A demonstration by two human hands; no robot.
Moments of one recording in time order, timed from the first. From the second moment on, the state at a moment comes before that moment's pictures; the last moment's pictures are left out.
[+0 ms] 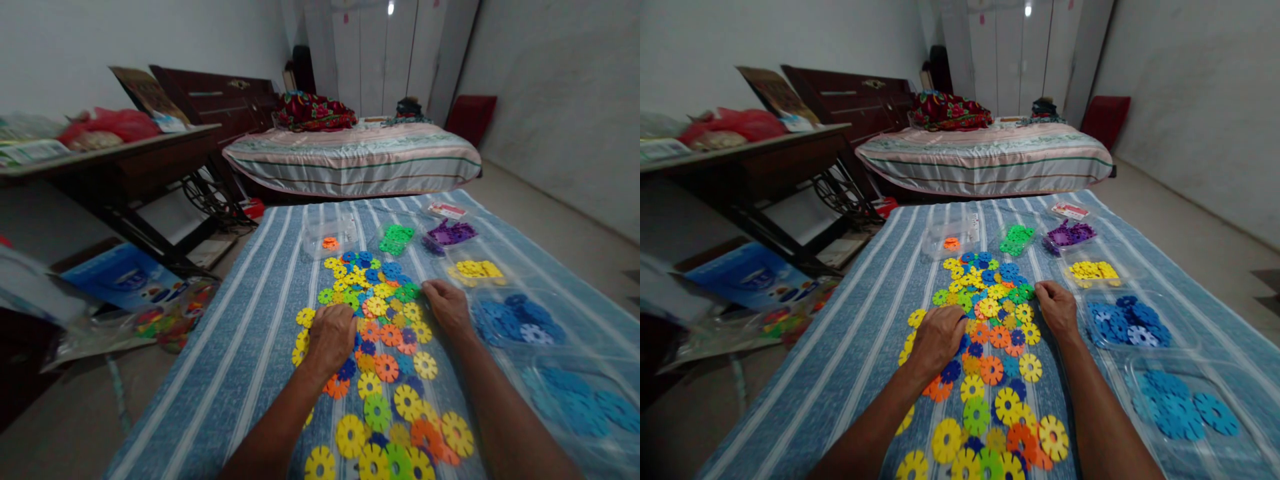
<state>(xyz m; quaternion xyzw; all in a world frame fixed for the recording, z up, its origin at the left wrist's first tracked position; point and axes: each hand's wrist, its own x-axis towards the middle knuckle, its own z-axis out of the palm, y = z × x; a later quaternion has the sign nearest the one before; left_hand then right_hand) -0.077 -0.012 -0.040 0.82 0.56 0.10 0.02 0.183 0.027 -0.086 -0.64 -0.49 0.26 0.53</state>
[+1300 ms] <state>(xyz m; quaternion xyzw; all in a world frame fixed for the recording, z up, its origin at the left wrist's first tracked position) -0.089 0.004 -0.073 0.82 0.54 0.18 -0.05 0.182 0.034 -0.094 -0.64 -0.50 0.25 0.53</state>
